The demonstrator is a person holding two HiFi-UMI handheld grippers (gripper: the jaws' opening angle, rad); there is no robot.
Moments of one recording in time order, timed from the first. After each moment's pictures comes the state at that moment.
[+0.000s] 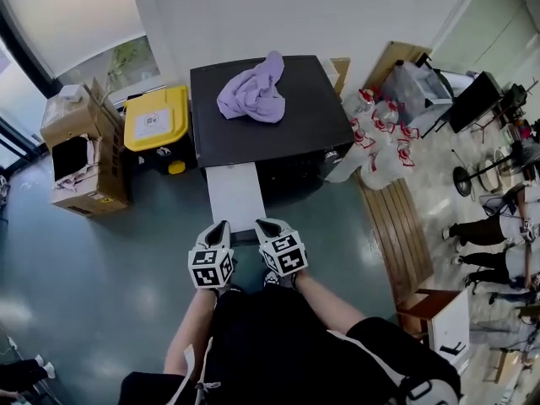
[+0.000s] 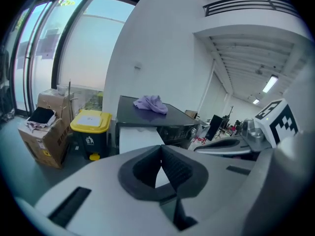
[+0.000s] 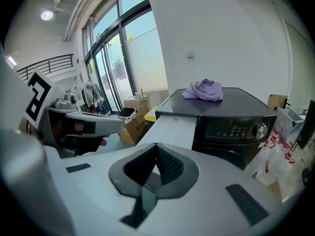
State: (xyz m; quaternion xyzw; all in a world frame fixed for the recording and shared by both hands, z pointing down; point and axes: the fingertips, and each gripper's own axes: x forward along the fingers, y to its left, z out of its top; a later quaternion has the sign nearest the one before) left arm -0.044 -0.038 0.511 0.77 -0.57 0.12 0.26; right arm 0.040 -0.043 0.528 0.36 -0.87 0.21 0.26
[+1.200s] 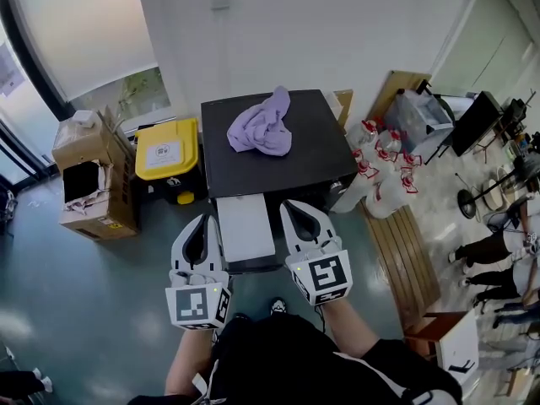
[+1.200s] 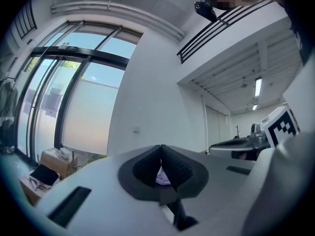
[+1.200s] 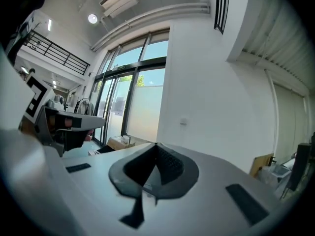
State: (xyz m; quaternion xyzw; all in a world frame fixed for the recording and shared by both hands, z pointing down) left arm -0.075 -0.038 0.226 0.77 -0.64 -0.04 -0.01; right arm 0.064 -0.076 0.251 0.45 -0.89 -0.04 0.07
